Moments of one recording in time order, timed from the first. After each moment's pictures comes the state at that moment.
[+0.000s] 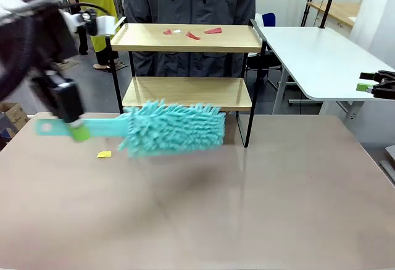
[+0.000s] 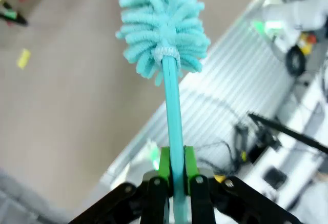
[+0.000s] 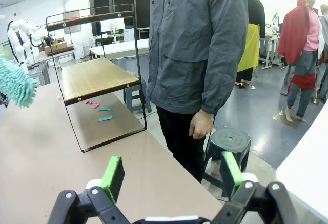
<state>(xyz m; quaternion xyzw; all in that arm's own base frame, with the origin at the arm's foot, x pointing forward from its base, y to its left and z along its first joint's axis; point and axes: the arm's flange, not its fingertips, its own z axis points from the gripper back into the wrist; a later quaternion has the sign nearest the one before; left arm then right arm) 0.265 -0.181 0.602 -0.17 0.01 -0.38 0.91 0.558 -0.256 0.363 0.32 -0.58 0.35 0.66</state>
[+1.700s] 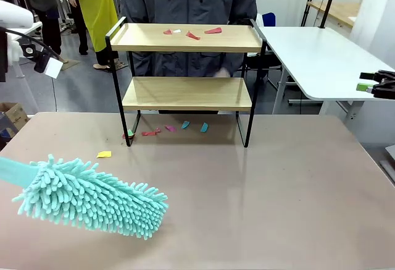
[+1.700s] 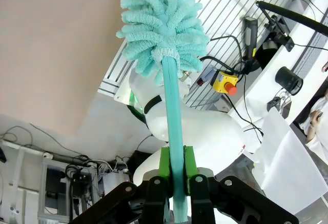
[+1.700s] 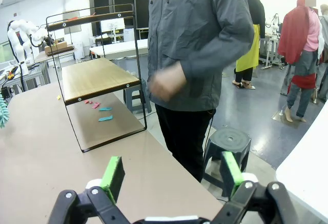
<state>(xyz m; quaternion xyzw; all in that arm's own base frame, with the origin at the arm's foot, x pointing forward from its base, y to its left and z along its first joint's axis) 0.240 -0.127 0.598 -0.08 0.21 -0.45 0.87 0.558 -0.256 0.363 0.32 -0.58 0.35 0.66</state>
